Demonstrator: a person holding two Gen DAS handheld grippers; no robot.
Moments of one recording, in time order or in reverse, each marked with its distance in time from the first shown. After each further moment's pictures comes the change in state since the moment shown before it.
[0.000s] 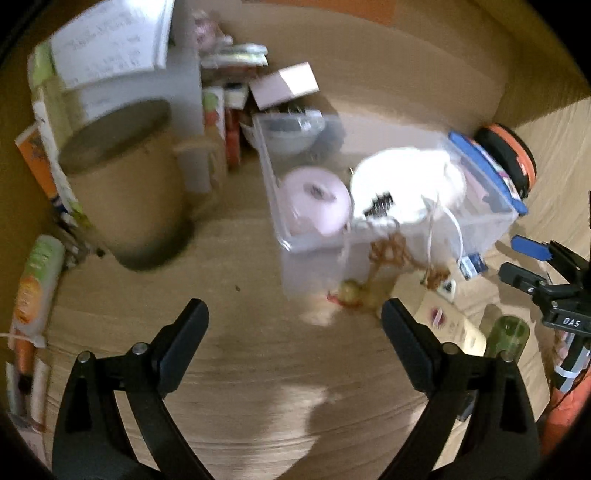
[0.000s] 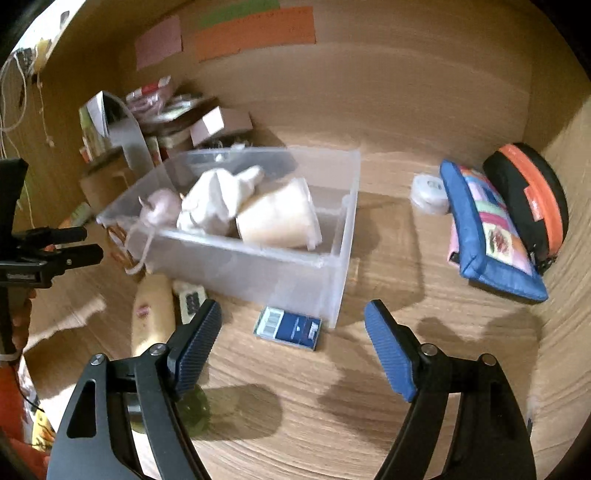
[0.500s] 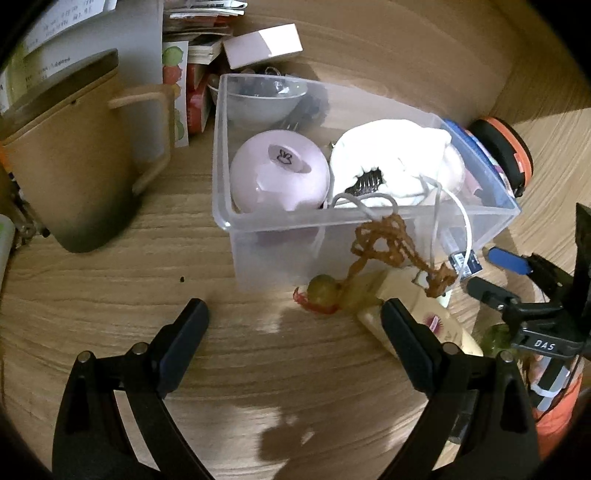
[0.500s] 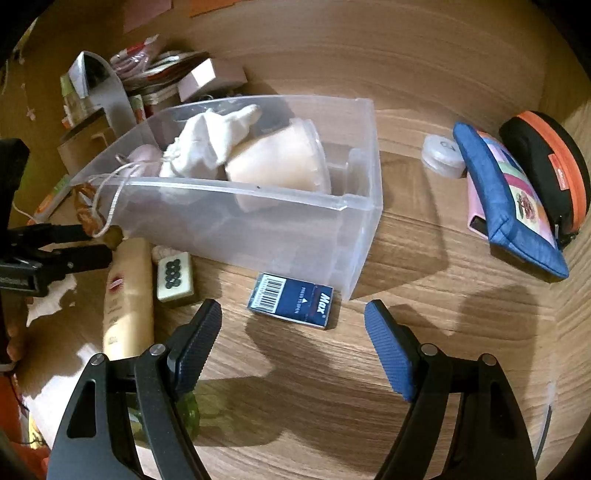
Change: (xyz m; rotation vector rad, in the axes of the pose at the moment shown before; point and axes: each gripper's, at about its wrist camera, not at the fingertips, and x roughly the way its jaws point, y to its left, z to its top) left arm 0.032 -0.007 0.001 -0.050 0.053 -0.096; right arm 0.032 0.000 -0.011 0.012 0.103 -0.043
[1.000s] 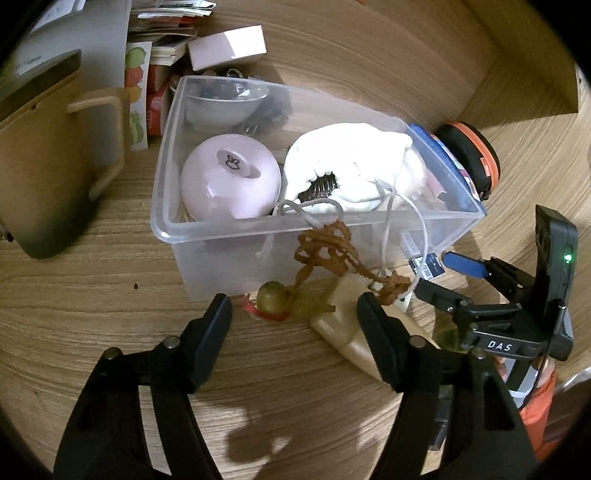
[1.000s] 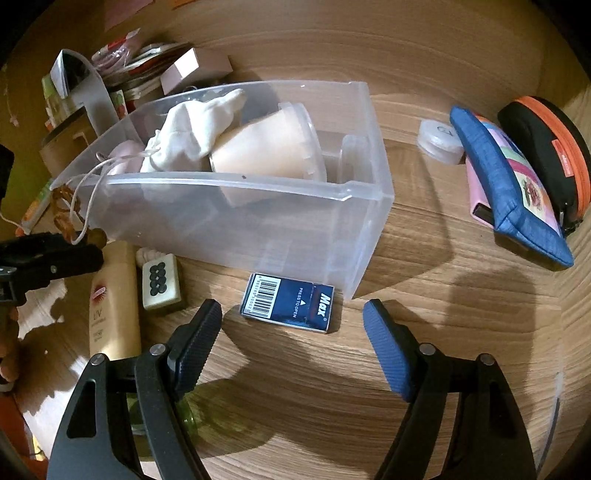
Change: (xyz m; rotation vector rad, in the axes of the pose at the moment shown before) left arm 0.004 -0.010 0.005 0.006 -0.006 -0.148; right arm 0.011 0.004 0.002 0.029 0.035 -0.022
